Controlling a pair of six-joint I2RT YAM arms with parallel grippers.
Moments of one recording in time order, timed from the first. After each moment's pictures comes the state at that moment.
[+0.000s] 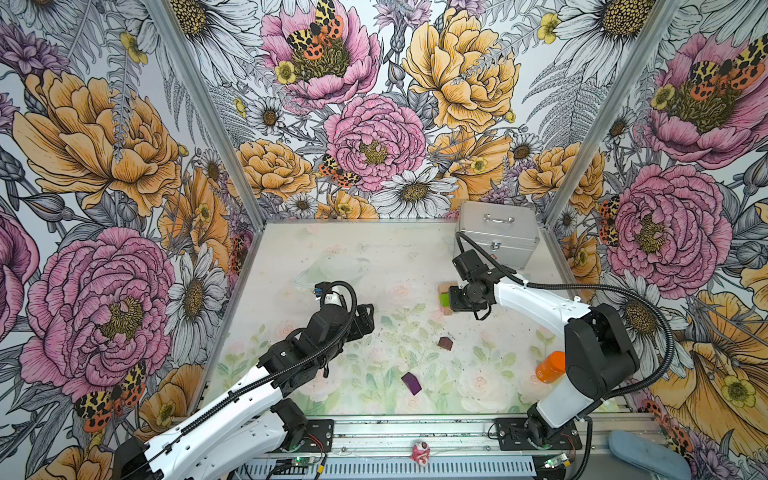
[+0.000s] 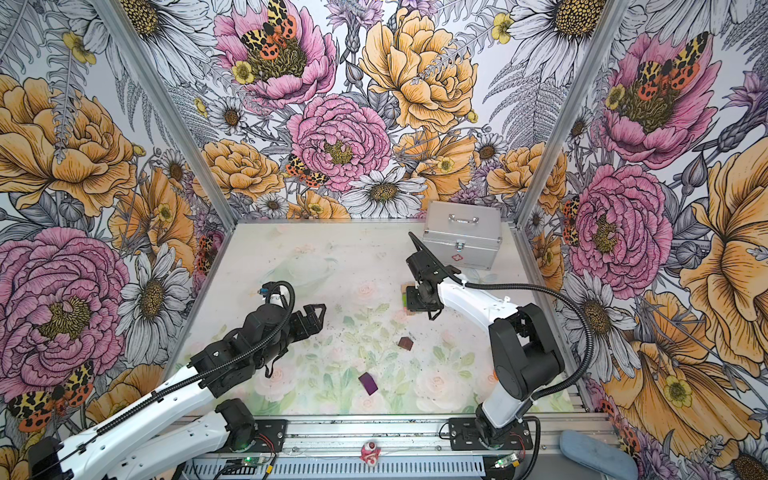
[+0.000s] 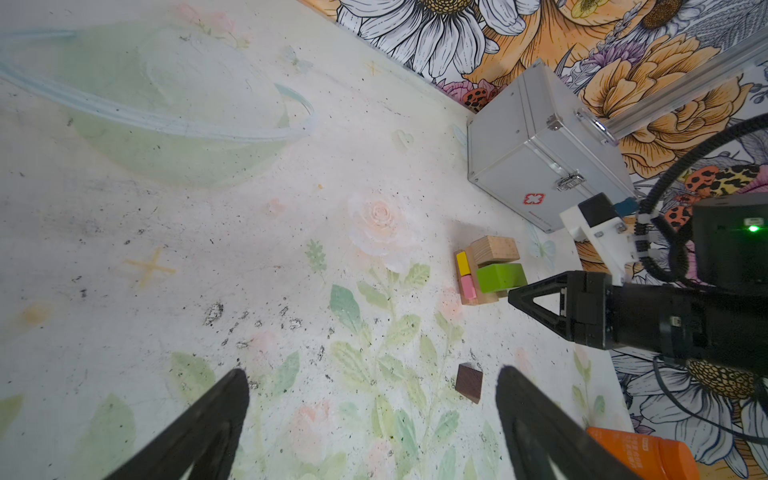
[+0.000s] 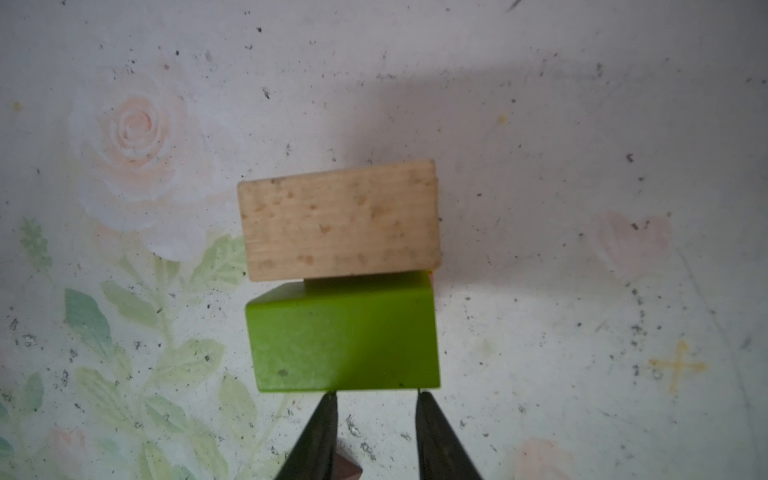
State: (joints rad) left arm -0.77 0.79 0.64 -0.42 -0.32 -0.86; right arm 0.45 1.64 1.14 -0.72 -0.02 0.41
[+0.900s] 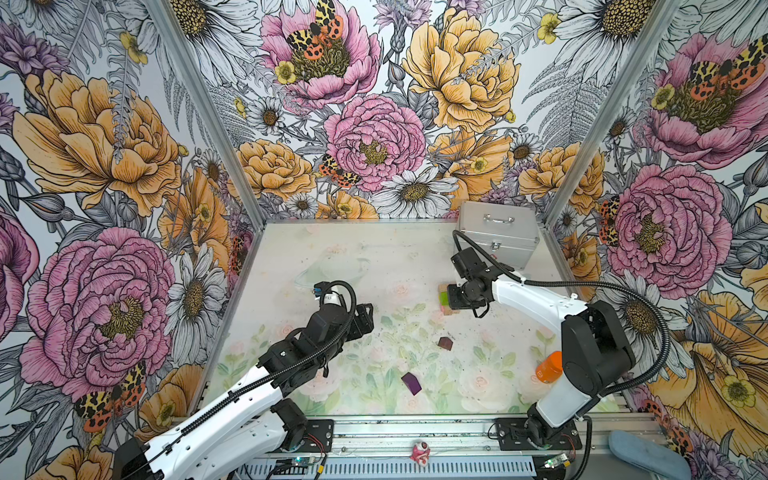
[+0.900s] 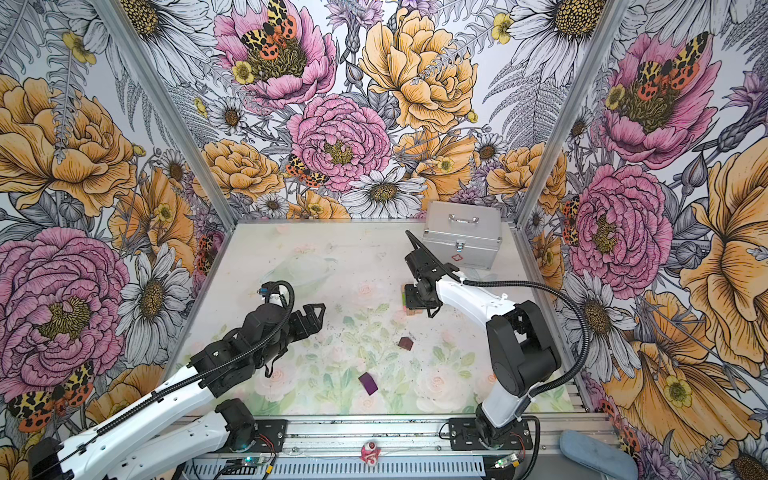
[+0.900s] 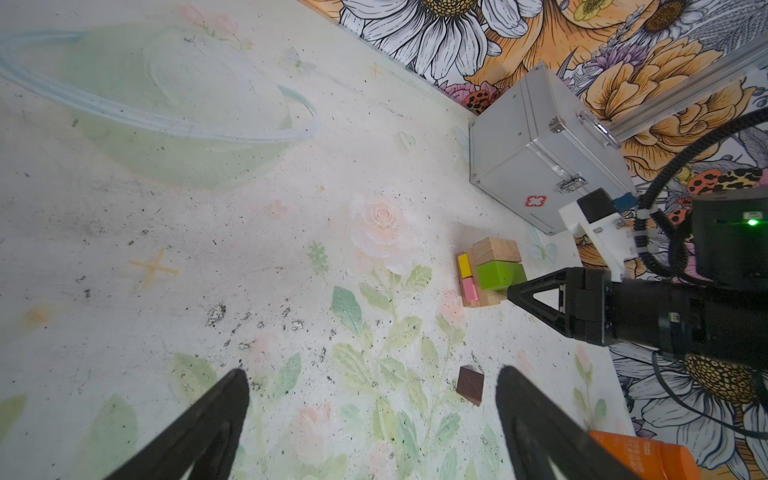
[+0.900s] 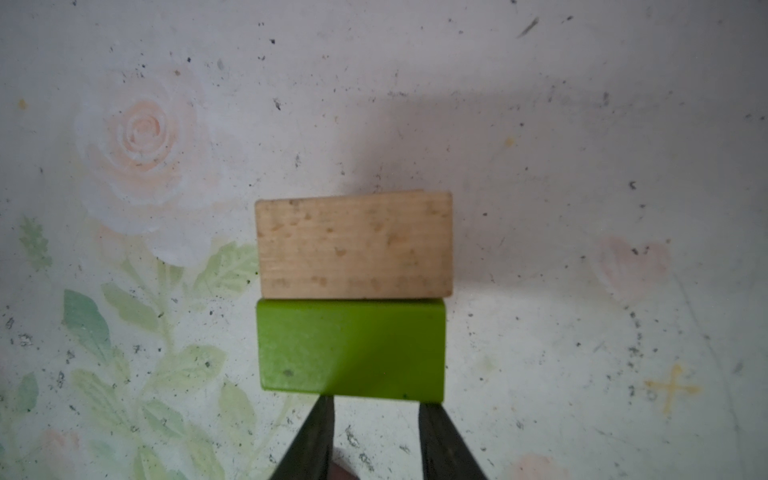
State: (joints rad) left arm -0.76 0.79 0.64 -0.42 -0.32 -0.86; right arm 0.45 1.66 1.17 -0.72 -0.02 0.36
